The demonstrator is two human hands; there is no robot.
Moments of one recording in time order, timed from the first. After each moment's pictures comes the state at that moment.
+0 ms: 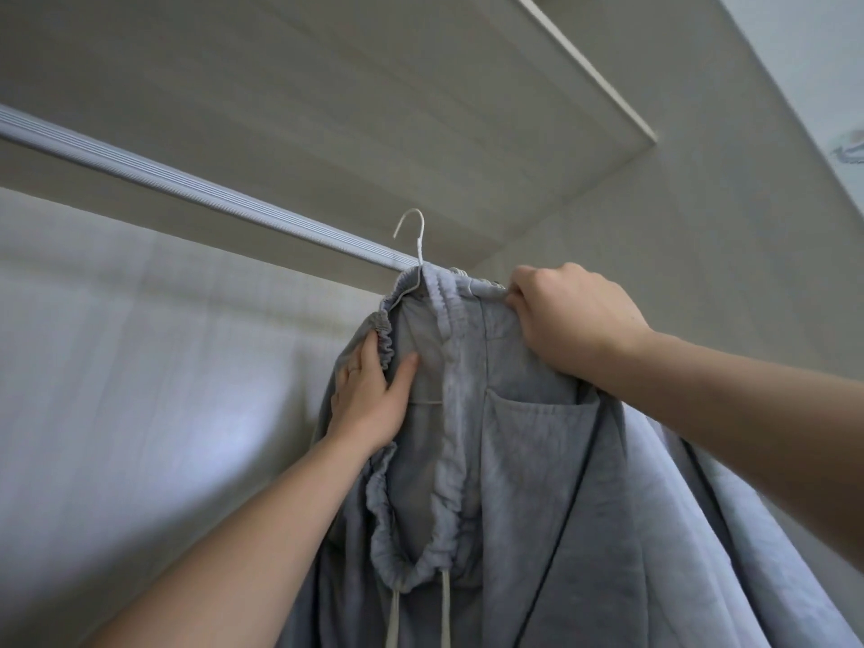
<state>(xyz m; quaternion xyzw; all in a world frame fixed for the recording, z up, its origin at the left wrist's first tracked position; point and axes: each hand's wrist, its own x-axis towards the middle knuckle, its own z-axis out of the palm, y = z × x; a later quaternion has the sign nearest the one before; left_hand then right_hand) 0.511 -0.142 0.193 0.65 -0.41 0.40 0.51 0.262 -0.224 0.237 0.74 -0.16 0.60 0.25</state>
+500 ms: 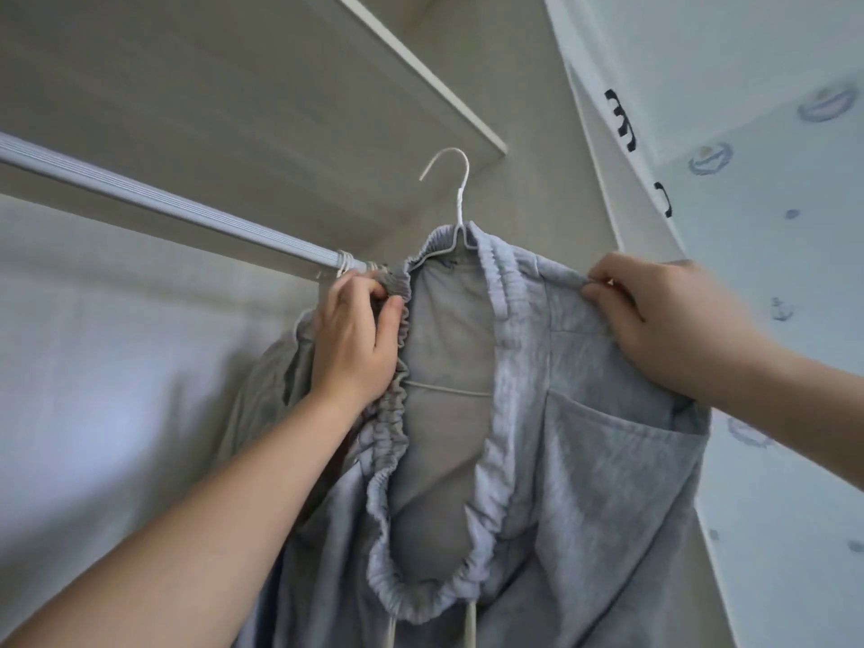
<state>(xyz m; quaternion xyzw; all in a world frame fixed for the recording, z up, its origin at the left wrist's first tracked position) 0.345 -0.173 0.182 0.43 -0.50 0.56 0.50 0.055 -0.267 0.154 0.71 -0.13 0.64 0.25</state>
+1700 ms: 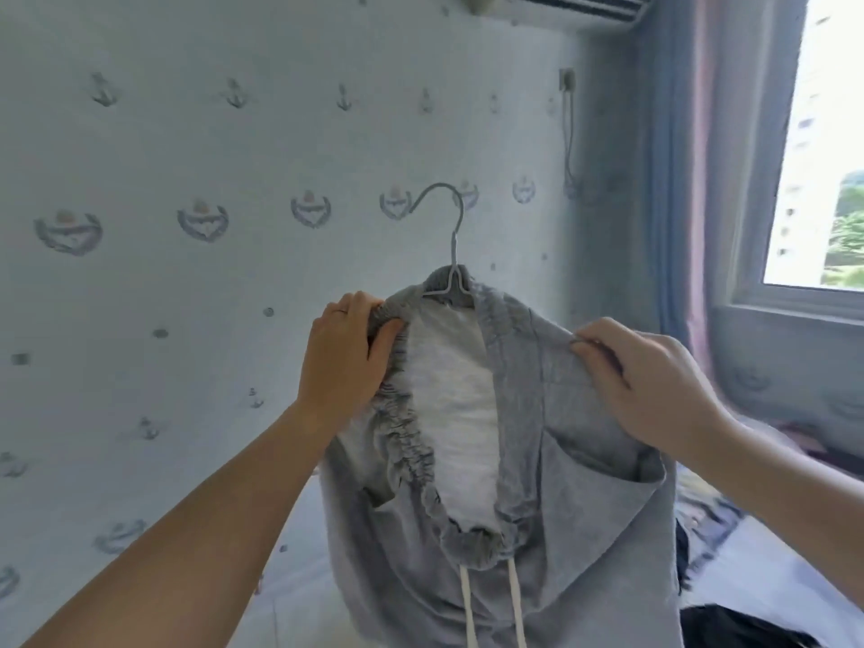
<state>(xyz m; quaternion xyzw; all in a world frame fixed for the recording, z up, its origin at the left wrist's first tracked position) -0.364 -0.517 -0.146 0.22 -0.83 0.06 0.51 -0.594 -0.292 -0.166 0.58 -0.65 0.42 0.27</state>
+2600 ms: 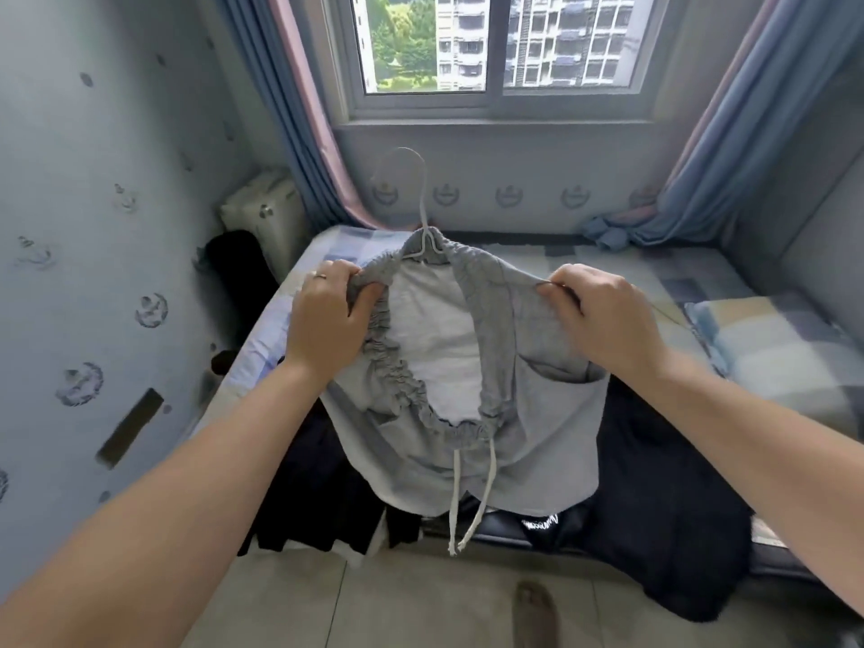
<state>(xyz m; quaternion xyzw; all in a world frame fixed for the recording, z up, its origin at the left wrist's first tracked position) -0.774 -0.529 -0.346 -0.06 -0.91 -0.29 0.30 -0.775 -0.208 -0.330 0.18 -0.91 0.24 0.28</state>
